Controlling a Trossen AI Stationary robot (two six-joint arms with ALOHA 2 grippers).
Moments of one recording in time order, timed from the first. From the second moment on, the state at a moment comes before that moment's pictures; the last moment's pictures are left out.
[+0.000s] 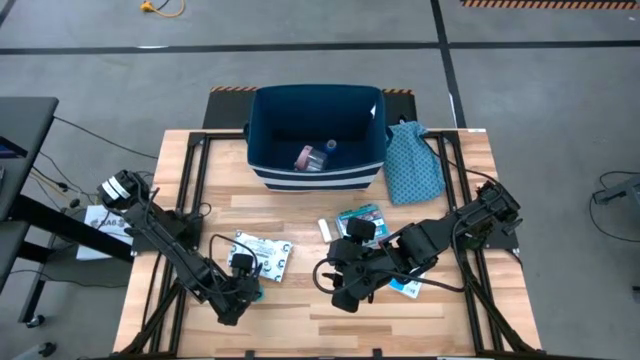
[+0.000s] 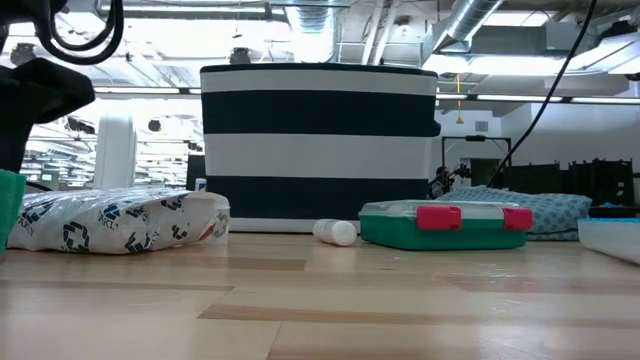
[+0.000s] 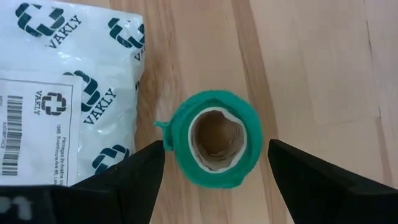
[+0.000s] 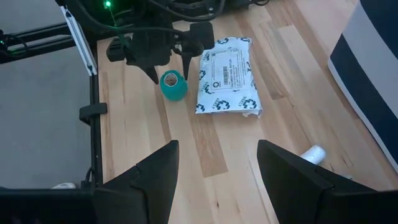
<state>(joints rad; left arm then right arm) -0.80 1.53 0.85 -0.56 -0.25 -0.58 0.52 1.85 1.97 -1.02 0.42 0.58</state>
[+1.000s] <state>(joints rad) -0.77 1.59 0.85 -0.49 -0.24 -0.54 0.52 1.85 1.97 -1.01 0.42 0.58</state>
